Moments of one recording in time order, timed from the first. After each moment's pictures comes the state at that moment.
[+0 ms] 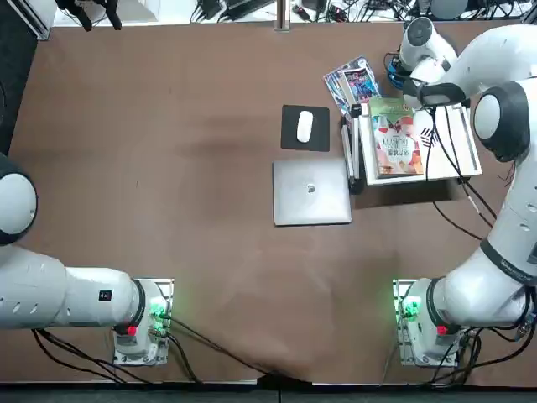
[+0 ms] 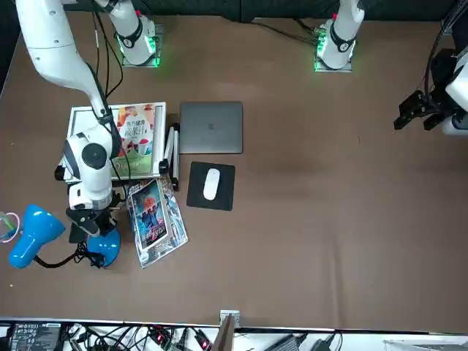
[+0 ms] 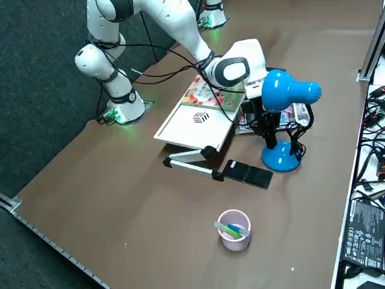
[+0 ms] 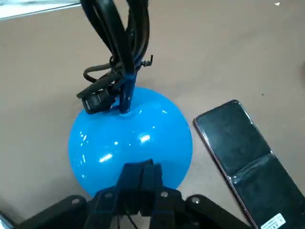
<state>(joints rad) 0.05 0.64 -0.04 -1.80 -0.88 2.70 1.21</state>
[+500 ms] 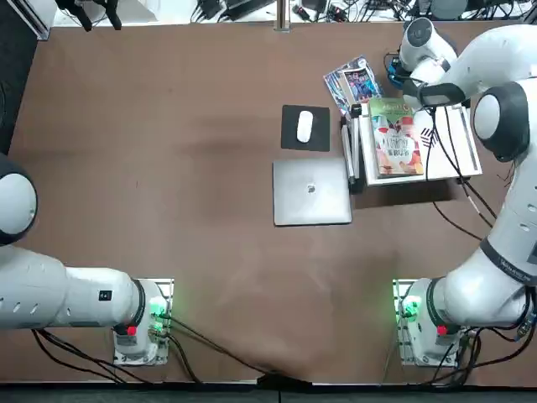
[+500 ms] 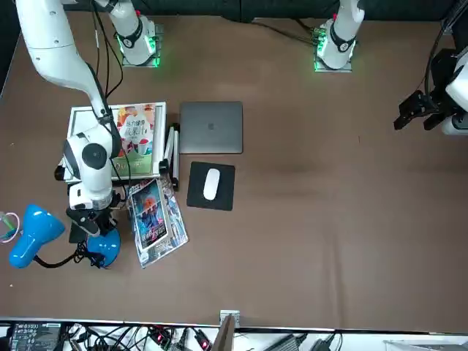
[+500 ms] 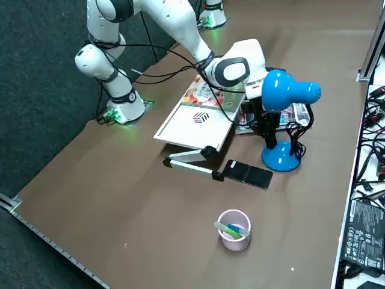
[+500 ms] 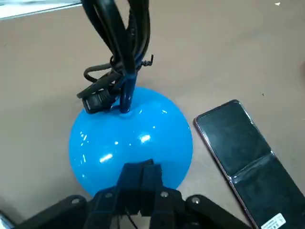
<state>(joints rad) 0.05 0.64 -0.04 -1.80 -0.88 2.70 1.21</state>
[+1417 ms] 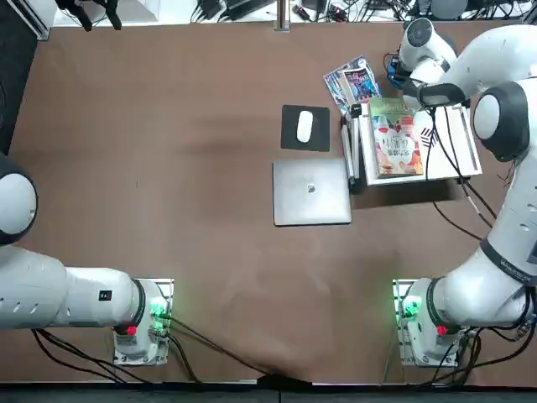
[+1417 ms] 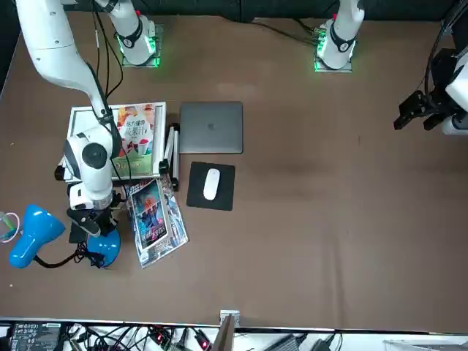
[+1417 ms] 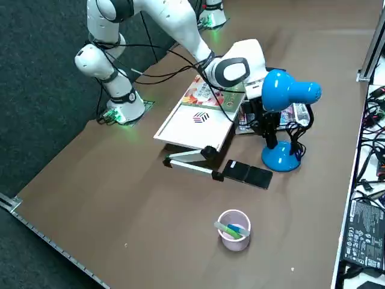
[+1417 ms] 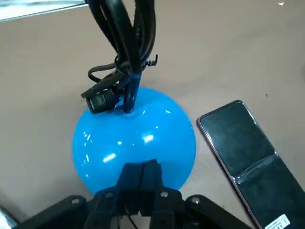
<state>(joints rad) 0.05 0.64 -0.04 -1.80 -0.88 2.71 1.21</state>
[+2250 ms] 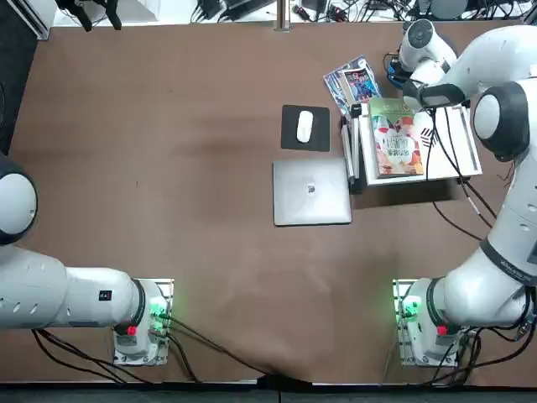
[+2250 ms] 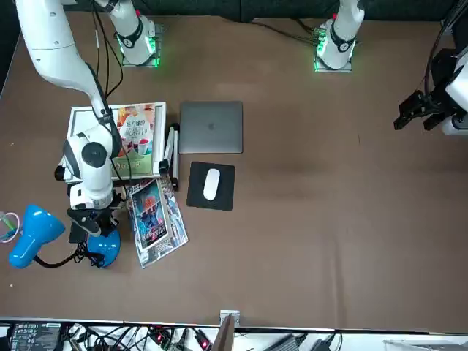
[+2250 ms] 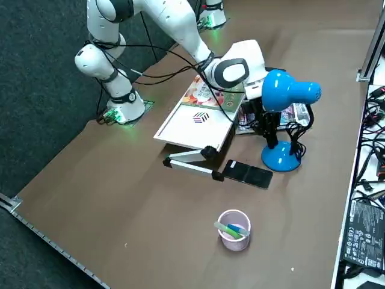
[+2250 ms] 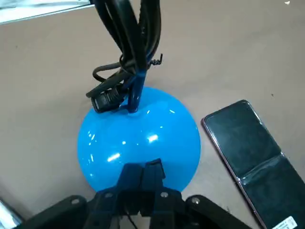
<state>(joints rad) 0.05 0.65 -0.04 -1.81 -0.88 2.74 1.21</state>
